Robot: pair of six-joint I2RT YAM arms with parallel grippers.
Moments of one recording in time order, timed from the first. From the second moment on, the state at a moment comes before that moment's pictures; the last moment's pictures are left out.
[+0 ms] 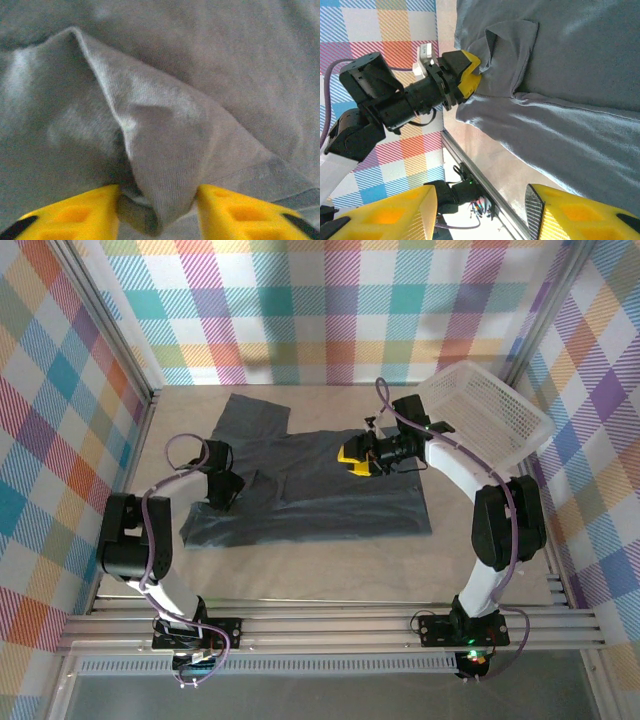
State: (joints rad) left arm -0.10 1.67 0.94 -0.42 0.01 -1.10; right arm 0.34 1.76 1.35 -0.56 -0.96 0.62
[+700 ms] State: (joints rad) left arm -0.01 1.94 1.32 -0.47 -0.01 -1.05; right arm 0.34 1.76 1.34 -0.56 -0.96 0.62
